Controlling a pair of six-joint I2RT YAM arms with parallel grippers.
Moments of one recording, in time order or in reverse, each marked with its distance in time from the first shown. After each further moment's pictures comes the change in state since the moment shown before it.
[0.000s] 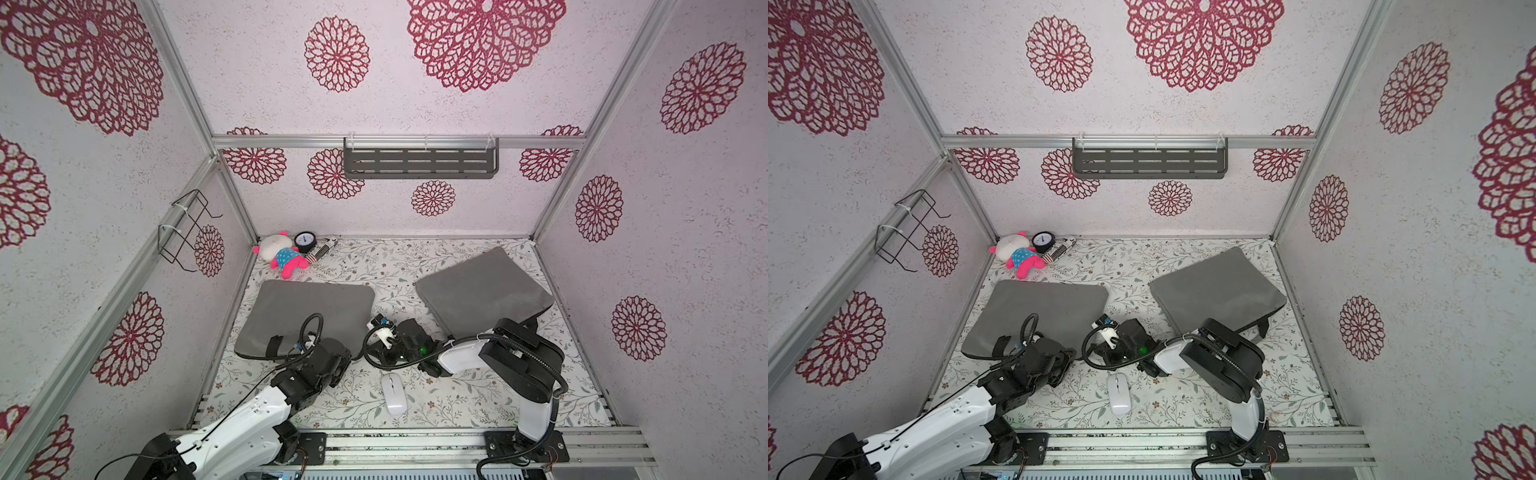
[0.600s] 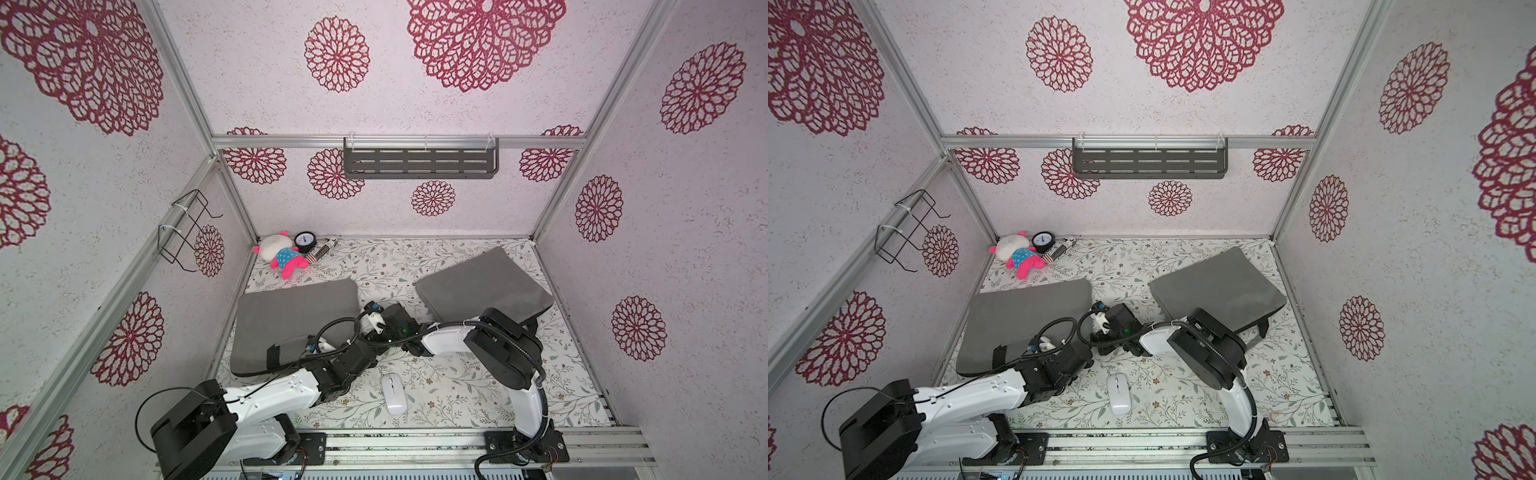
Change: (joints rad) left arm -0.234 0.344 0.145 0.007 -0.326 -0.201; right arm -0.074 0.162 0.303 -0.280 0.039 0.112
